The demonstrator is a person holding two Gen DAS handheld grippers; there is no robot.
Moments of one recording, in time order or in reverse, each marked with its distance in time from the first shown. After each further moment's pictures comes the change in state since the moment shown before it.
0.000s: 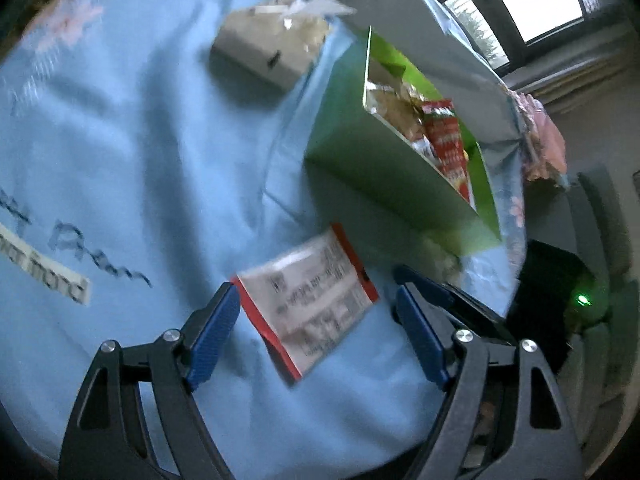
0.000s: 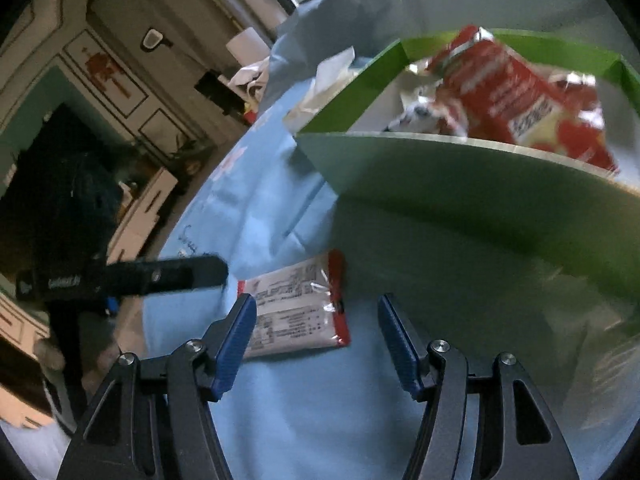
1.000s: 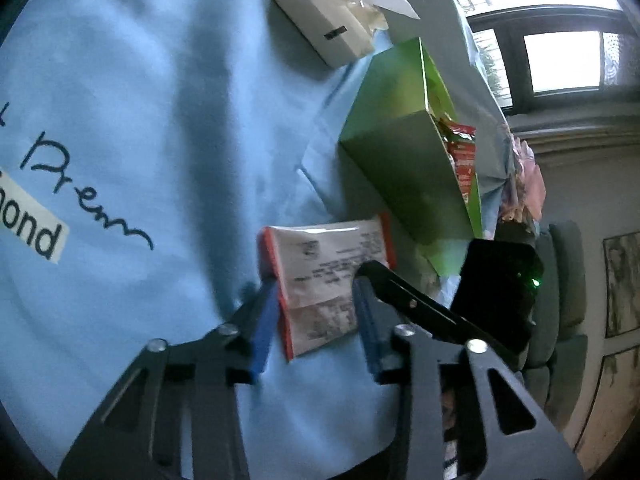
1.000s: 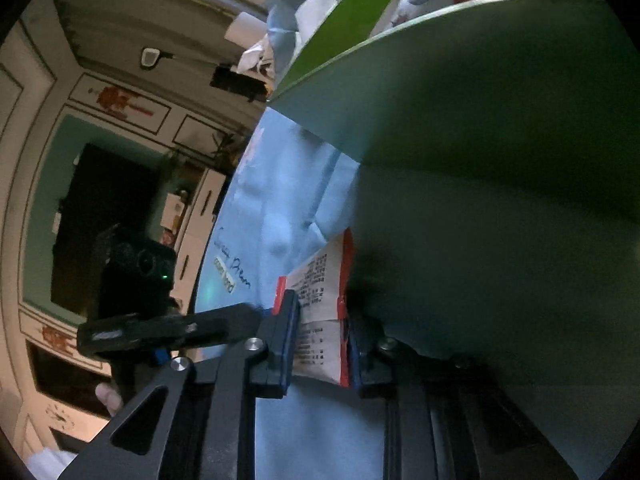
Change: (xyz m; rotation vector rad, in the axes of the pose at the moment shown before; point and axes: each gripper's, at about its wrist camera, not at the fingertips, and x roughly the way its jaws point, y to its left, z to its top) left arm -0.005 0.046 -0.012 -0.209 0.005 -0.128; right arm 0.047 -0.021 0.010 0.152 0.113 0.246
